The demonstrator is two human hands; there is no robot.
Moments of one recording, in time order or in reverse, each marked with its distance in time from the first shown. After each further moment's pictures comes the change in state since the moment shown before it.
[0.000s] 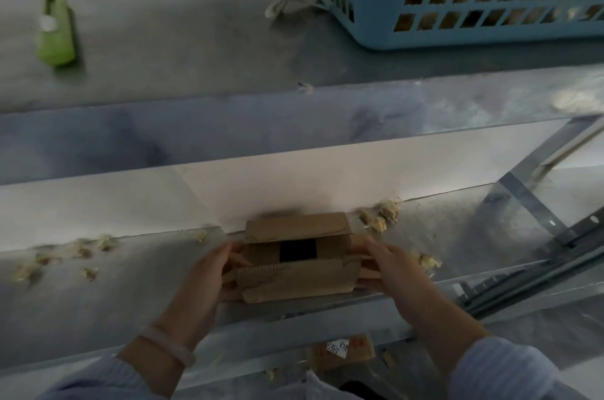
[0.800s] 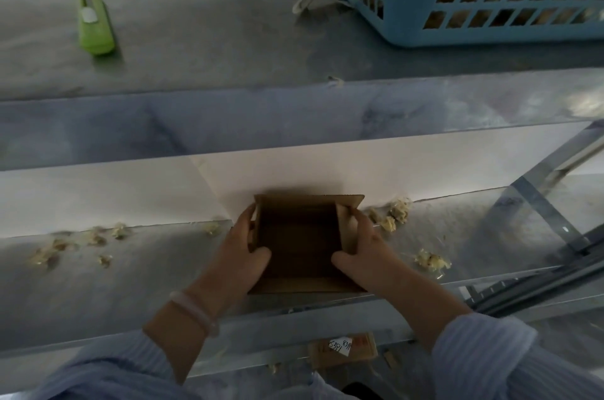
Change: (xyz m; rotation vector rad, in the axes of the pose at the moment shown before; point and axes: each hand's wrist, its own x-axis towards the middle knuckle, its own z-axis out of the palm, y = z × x) left_hand 0.007 0.016 0.009 0.457 -0.175 0.309; right_hand 0.013 -0.016 0.030 -0.747 -0.101 -0.197
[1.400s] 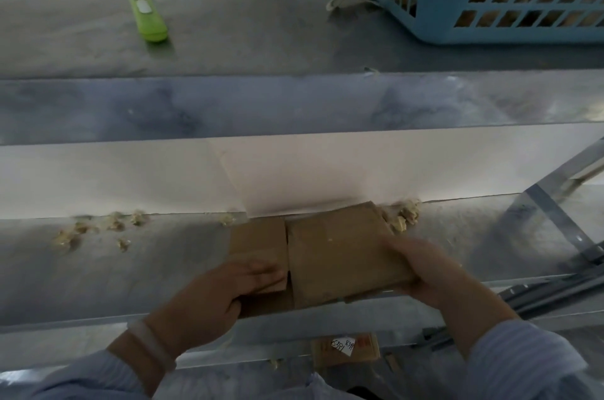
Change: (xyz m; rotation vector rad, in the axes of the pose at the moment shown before) left_hand -0.050 -0.052 -0.048 0.587 -0.377 0.405; right_hand -0.005 0.038 -0.024 0.974 -0.114 0.282
